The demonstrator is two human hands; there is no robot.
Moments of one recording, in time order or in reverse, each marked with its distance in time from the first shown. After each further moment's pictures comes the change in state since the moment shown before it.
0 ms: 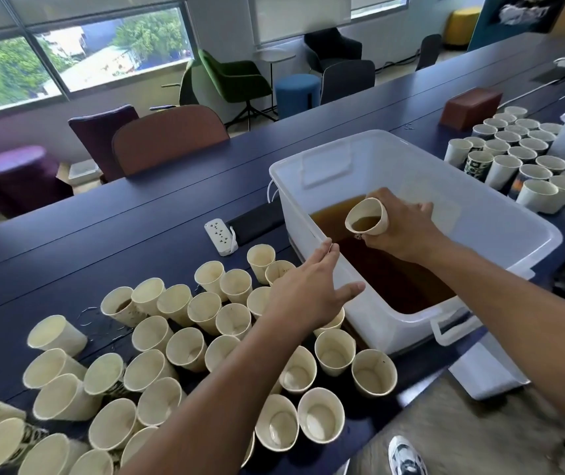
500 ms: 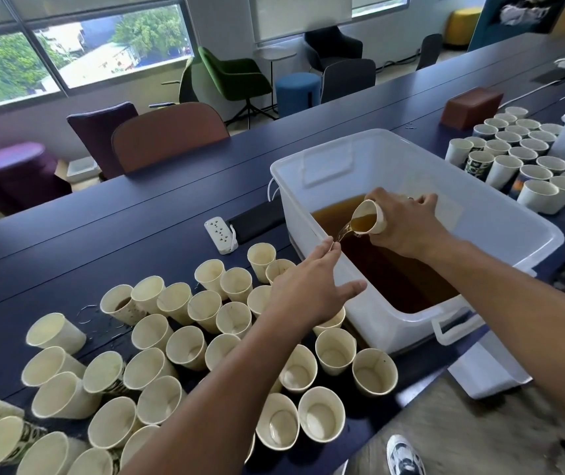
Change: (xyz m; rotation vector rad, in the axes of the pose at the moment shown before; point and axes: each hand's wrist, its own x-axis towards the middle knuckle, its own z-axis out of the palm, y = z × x) left_hand 0.004 -0.002 0.001 -0.019 -0.003 -0.014; right_hand 0.007 0.002 0.001 -0.225 0.012 -0.071
